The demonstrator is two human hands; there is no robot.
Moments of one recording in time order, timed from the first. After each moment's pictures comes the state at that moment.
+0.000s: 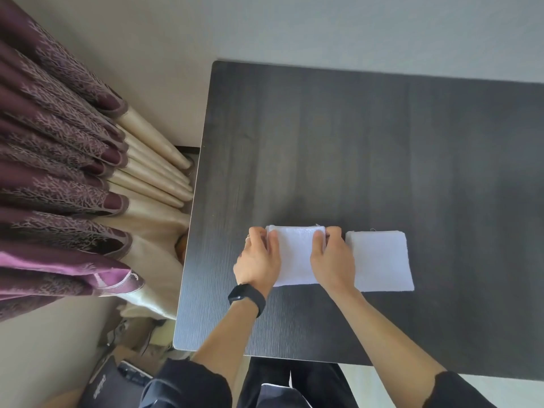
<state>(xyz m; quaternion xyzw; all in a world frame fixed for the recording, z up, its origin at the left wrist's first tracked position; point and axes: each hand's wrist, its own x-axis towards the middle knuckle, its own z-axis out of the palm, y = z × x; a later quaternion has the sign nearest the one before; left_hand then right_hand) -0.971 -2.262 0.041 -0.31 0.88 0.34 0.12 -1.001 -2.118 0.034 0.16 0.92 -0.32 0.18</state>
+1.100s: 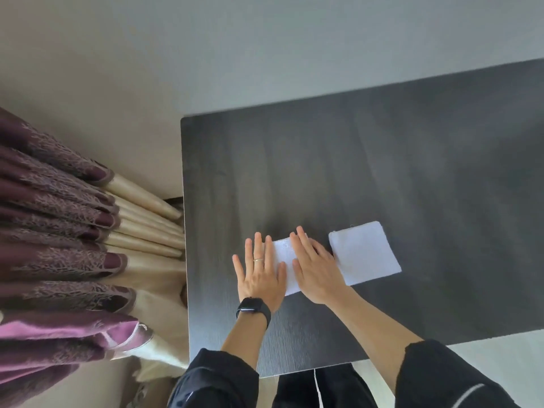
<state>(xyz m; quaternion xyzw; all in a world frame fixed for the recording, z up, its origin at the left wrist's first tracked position) -0.960 -2.261 0.026 -0.04 0.98 0.10 0.18 -0.975 -2.109 0.030 -0.09 0.97 -0.16 0.19</state>
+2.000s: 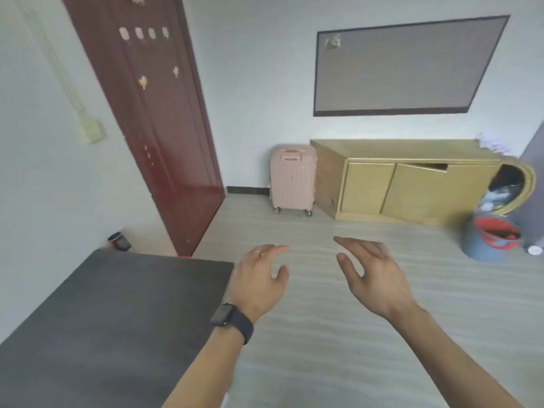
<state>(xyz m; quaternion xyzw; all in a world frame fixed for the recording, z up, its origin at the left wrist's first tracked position) -0.676 -1.616 0.350 0.65 0.69 0.31 0.10 -0.441 -1.572 0.354 0.51 0.79 -0.09 -0.34</state>
